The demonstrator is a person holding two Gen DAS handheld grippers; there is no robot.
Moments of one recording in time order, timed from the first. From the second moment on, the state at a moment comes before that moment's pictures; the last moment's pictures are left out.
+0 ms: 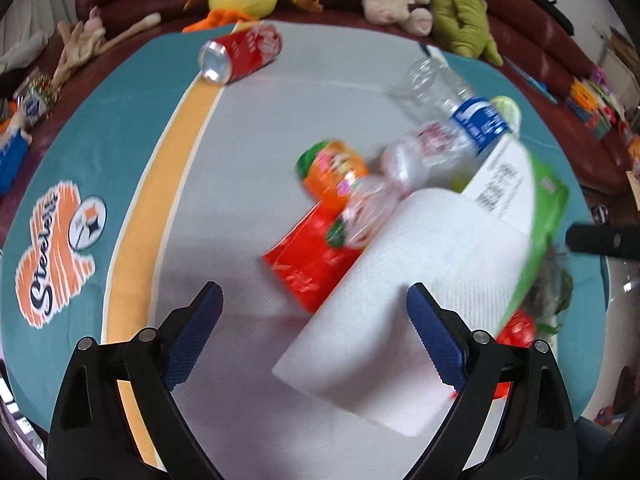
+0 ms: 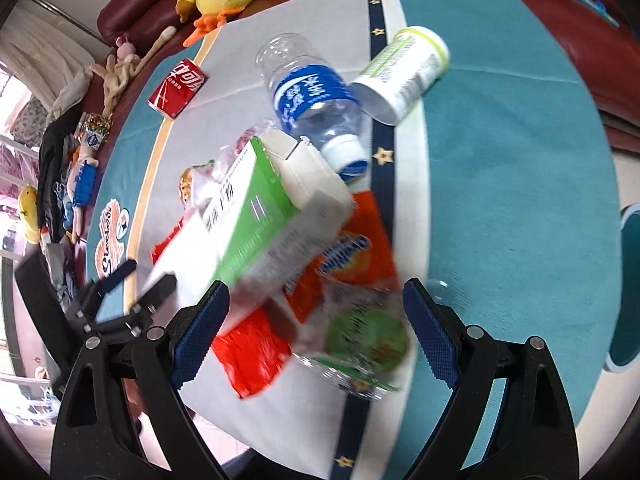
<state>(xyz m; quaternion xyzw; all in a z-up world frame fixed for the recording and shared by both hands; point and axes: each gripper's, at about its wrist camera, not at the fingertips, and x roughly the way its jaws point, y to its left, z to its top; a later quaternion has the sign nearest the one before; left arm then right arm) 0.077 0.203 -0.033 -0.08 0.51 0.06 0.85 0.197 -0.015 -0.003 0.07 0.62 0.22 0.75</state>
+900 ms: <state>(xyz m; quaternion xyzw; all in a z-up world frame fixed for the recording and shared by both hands) 0.079 0.212 -0.060 -0.07 0.51 0.04 0.86 0.203 0.056 -0.038 0.11 0.63 0.27 0.72</state>
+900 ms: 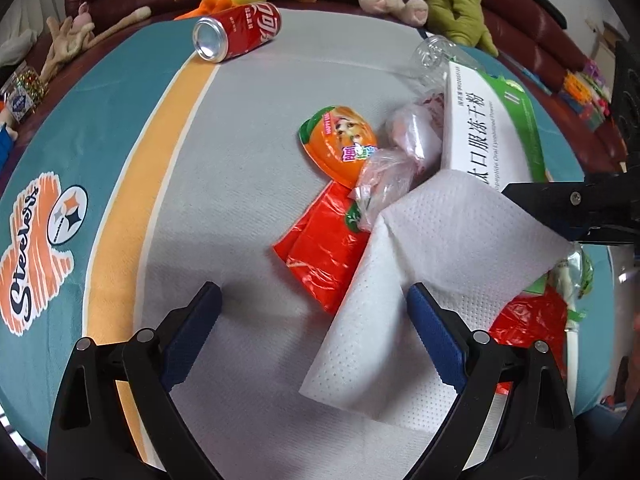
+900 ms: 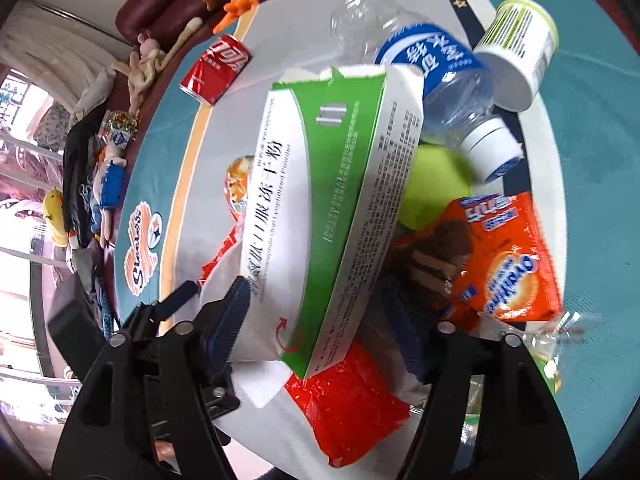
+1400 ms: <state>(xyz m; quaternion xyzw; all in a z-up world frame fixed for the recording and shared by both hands) 0.084 0.208 -0.034 -0.07 0.50 0.03 0.86 0.203 0.042 0.028 0.11 0.56 0.31 0.76</state>
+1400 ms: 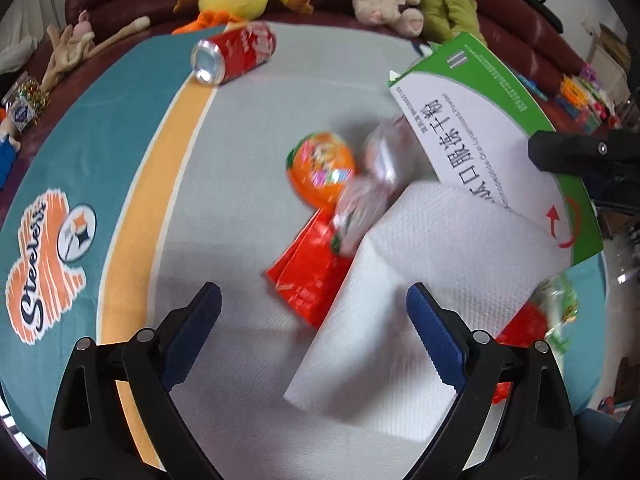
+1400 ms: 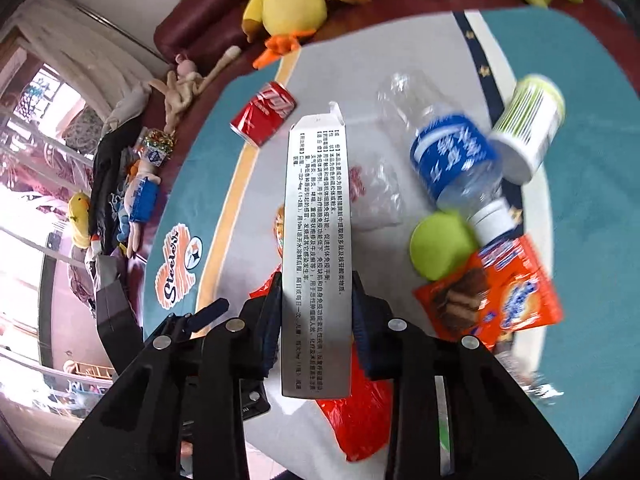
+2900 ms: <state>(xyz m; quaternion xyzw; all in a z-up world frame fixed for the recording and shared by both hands) 0.249 0.067 0.005 -0.04 0.49 0.04 0.87 0.276 -0.199 0.021 0.16 0.51 0.18 0.82</state>
